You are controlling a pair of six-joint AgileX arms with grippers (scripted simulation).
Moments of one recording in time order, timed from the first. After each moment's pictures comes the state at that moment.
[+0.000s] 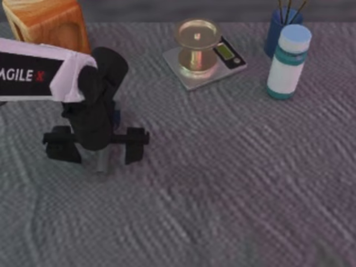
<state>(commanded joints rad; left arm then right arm) -0.39 2.08 1.24 -0.65 -0.07 -0.34 0.00 0.00 0.00 0.00 0.00 0.00</state>
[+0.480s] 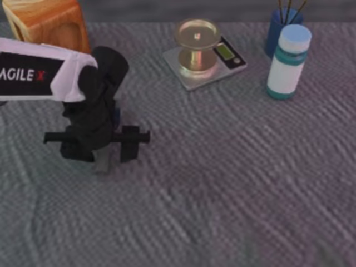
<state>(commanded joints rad) -0.39 2.08 1.24 -0.65 -0.07 -0.34 0.00 0.00 0.00 0.00 0.00 0.00</state>
